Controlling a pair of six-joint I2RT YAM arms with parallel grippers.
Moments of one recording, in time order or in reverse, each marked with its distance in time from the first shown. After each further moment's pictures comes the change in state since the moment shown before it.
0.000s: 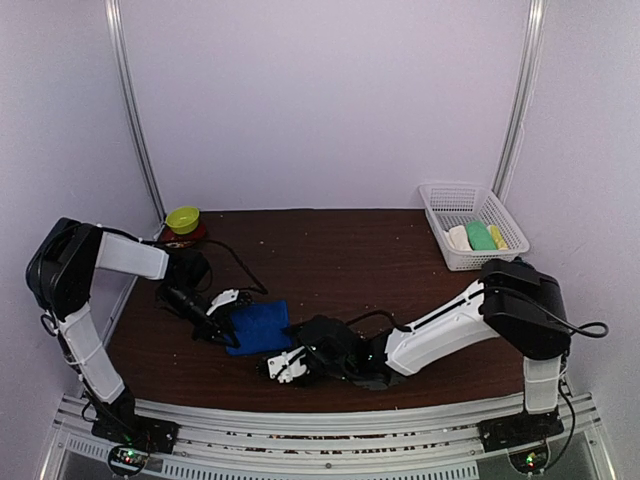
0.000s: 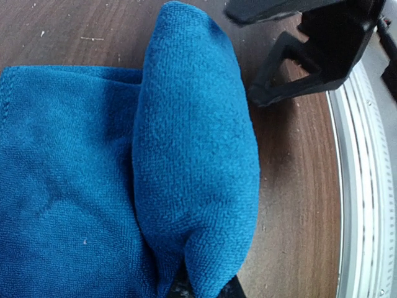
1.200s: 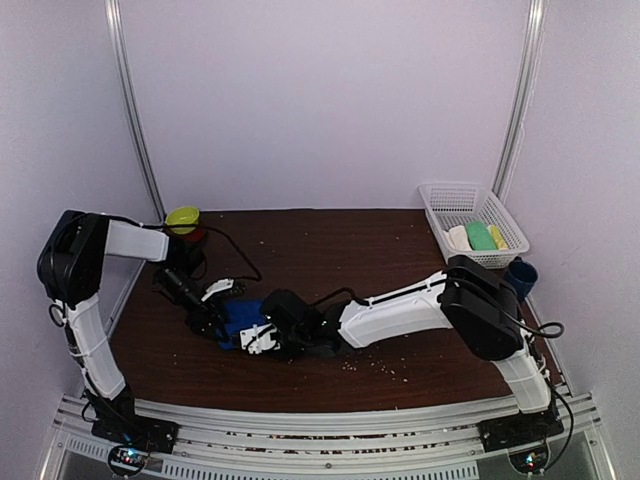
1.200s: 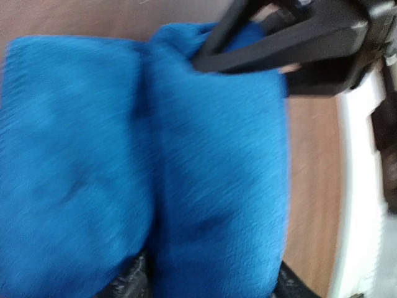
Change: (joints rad) left arm 0.077 0.119 0.191 -0.232 -0.051 0.051; right arm -0.061 0.245 0.483 -0.408 -0.022 0.085
